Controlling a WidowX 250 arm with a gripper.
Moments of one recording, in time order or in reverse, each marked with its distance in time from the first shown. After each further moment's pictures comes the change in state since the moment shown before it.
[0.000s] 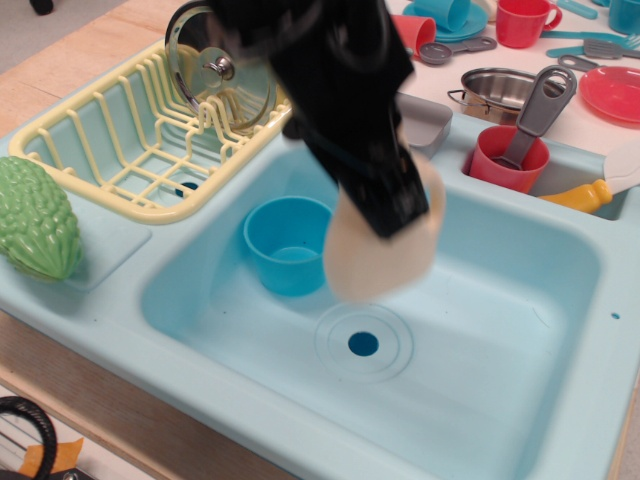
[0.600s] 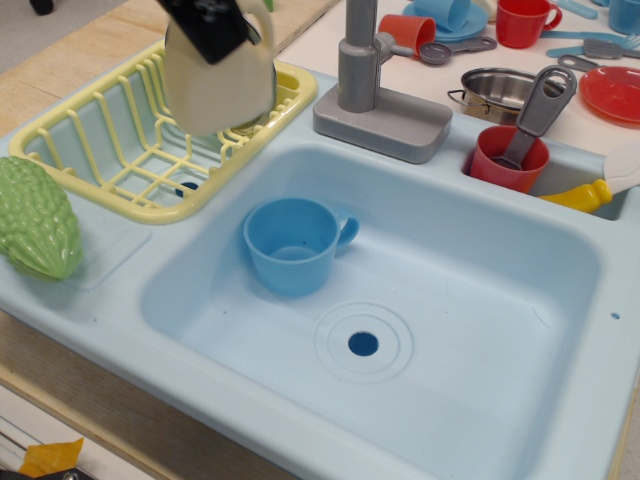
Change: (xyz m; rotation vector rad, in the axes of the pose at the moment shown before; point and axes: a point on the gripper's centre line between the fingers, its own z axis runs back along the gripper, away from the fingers) arm -0.020 0.091 0.064 0.123 -0.016 0.017
